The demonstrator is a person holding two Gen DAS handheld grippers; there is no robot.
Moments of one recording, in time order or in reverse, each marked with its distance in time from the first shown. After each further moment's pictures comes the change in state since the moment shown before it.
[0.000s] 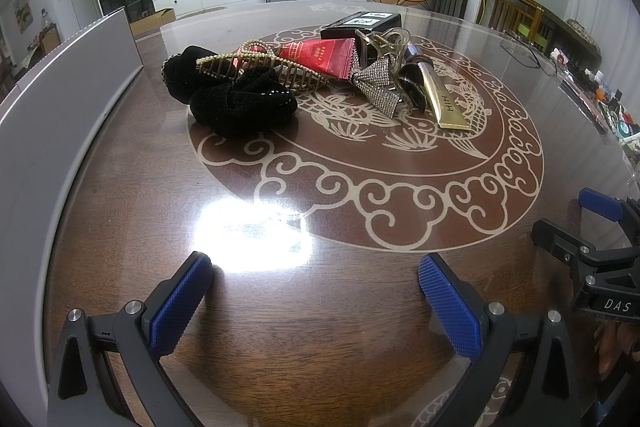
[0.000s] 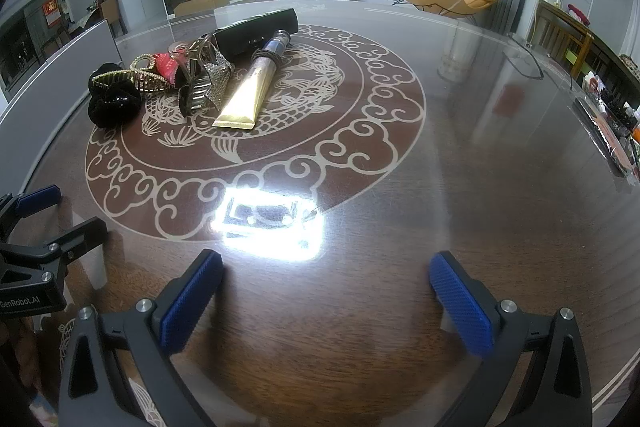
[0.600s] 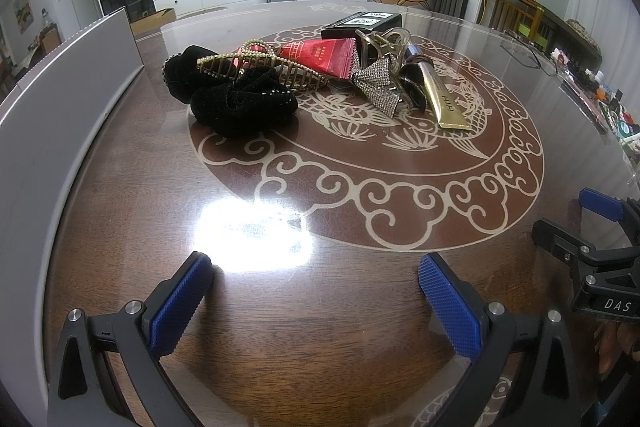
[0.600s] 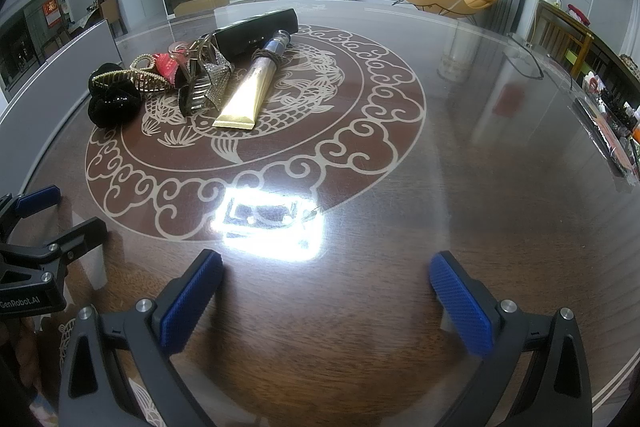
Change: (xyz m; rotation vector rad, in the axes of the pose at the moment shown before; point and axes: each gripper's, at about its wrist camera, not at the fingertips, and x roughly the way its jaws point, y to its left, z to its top) left arm -0.002 0.002 0.001 0.000 0.000 0.001; right arm 0.000 0.000 0.000 0.000 0.000 0.000
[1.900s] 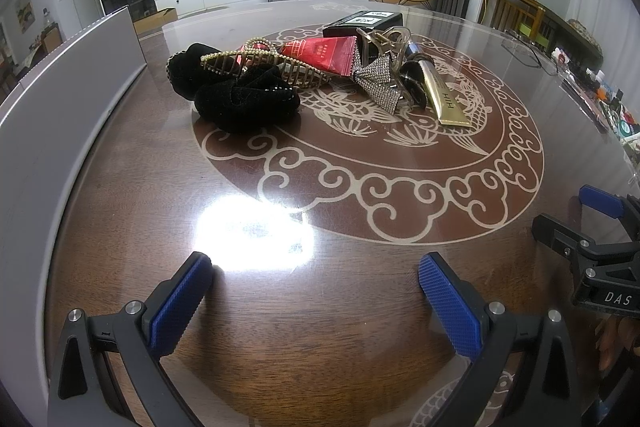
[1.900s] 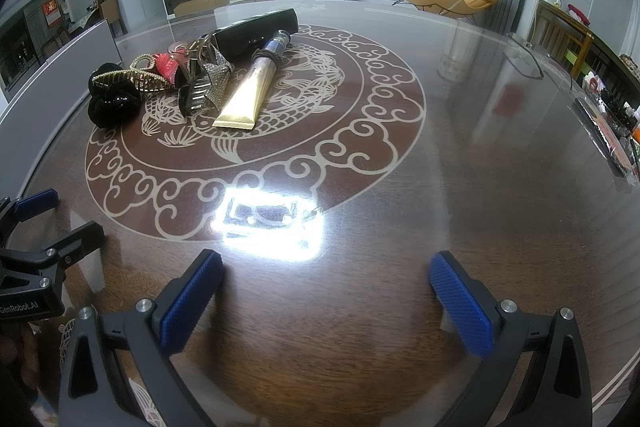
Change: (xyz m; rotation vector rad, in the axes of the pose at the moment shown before) left arm -0.006 0.007 -0.004 -0.002 0.003 0.003; right arm 0.000 0.000 0.000 0.000 0.000 0.000
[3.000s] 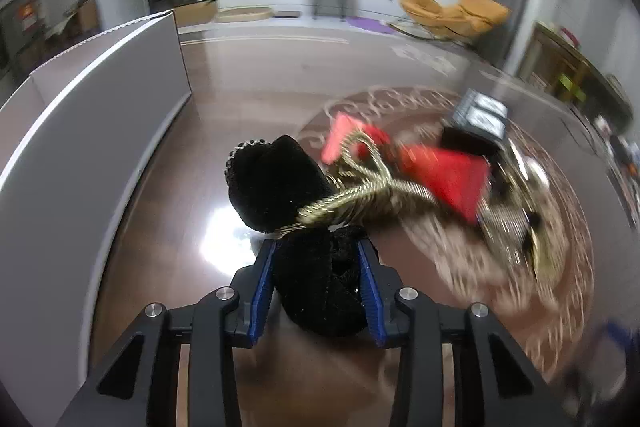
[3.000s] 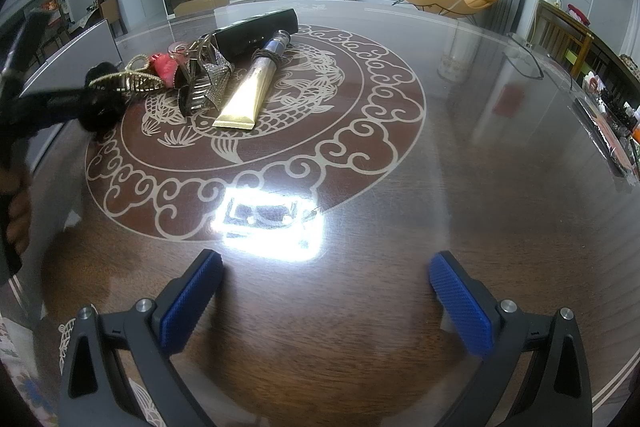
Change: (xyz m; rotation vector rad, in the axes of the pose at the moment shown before) left arm 0.023 0.065 0.084 -0.145 -0.030 0.036; right arm 0.000 0.000 0.000 0.000 0.000 0.000
